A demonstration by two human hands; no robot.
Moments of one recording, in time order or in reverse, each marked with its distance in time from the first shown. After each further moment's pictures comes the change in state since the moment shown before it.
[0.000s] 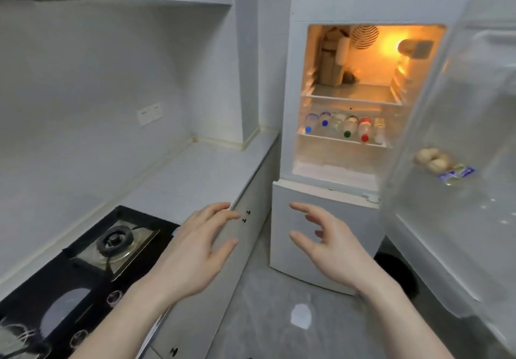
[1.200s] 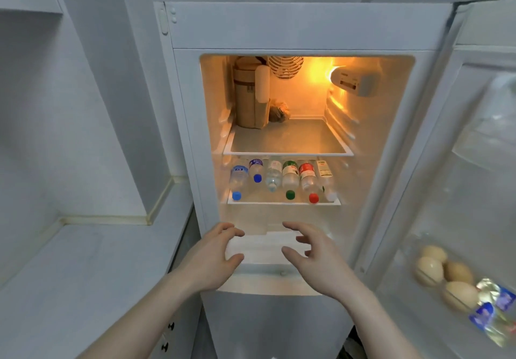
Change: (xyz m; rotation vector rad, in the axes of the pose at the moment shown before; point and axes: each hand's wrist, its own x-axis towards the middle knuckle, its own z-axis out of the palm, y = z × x) left_hand 0.526 -0.018 0.205 -0.050 -0.388 0.177; right_hand 0.347 0.205 -0.143 -0.001 0.290 0.294
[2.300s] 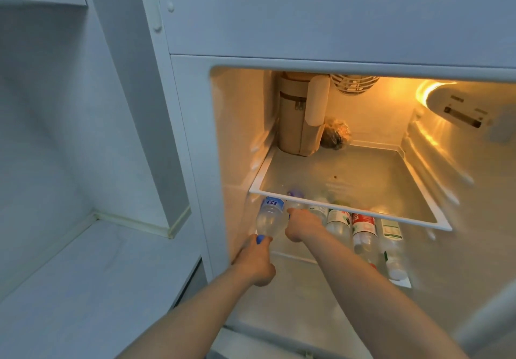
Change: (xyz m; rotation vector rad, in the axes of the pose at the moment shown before) left_hand 0.246 -0.047 0.052 -0.027 -0.156 -0.481; right_hand 0.379 0.027 0.080 -0.720 -0.337 0.072
